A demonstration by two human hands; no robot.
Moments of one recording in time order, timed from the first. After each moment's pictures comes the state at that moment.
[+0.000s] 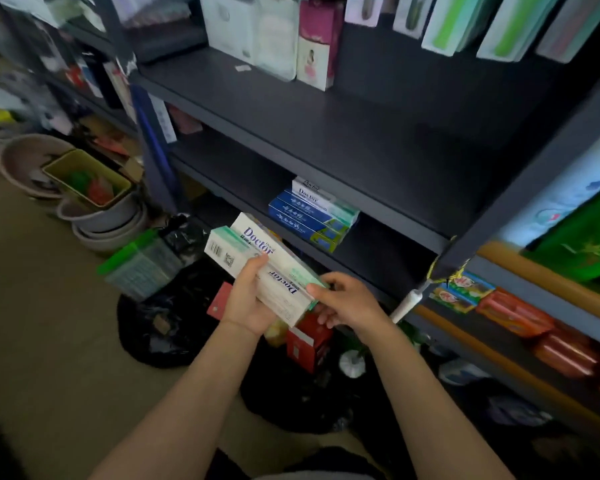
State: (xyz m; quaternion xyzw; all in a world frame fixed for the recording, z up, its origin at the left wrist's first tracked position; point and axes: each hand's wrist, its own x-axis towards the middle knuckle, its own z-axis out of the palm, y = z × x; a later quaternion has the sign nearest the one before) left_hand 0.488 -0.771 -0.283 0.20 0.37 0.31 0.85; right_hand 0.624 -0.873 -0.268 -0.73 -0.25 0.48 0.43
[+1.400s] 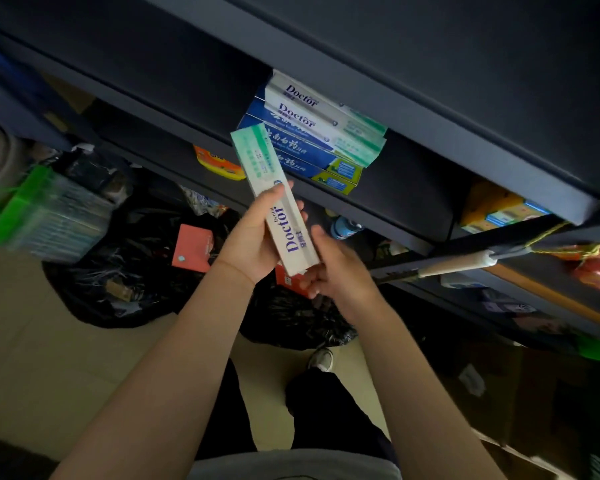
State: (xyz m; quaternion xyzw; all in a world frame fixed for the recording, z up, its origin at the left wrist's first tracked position) left_hand 0.555 -0.620 -0.381 0.23 0.35 0.09 0.90; right_hand 0.612 -0.749 -0.365 -0.71 0.03 0.49 0.50
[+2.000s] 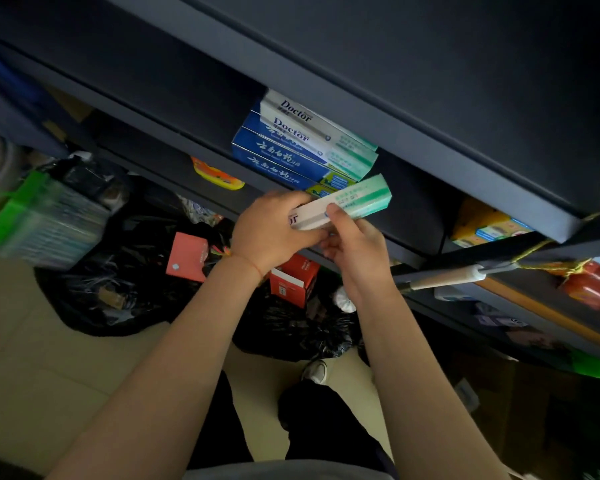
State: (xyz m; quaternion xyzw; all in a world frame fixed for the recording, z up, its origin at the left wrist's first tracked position) left_hand 0.573 -0.614 -0.364 0.87 0.25 0.09 0.42; right_hand 0.649 -0.738 -0.353 -0.68 0.08 0.36 0.63
